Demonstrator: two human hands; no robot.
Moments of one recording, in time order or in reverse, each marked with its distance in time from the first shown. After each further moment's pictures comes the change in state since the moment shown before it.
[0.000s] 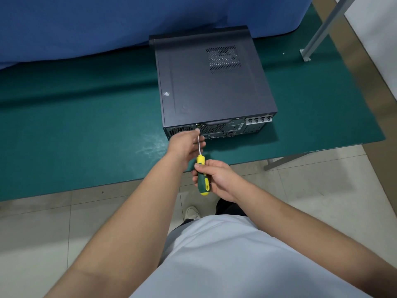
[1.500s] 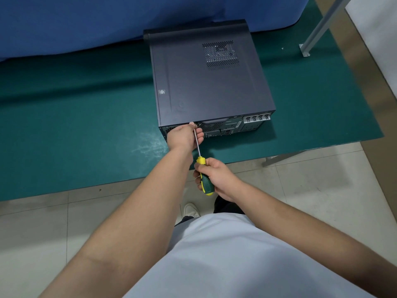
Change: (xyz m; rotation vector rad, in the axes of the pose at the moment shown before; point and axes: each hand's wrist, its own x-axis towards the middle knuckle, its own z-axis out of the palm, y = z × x) left_hand 0.017 0.007 0.025 -0.214 0.235 0.021; right_hand 0.006 0.002 -0.006 -0.150 0.061 -0.016
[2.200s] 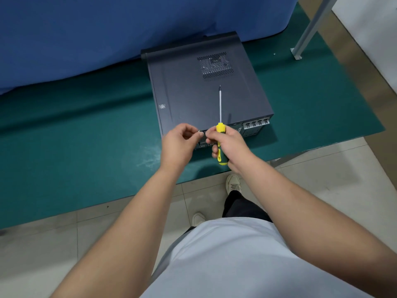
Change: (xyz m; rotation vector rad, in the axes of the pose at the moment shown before) left_hand -0.011 0.025 -0.037 0.750 -0.180 0.749; right_hand 0.016 -0.087 -0.008 0.099 0.209 -0.301
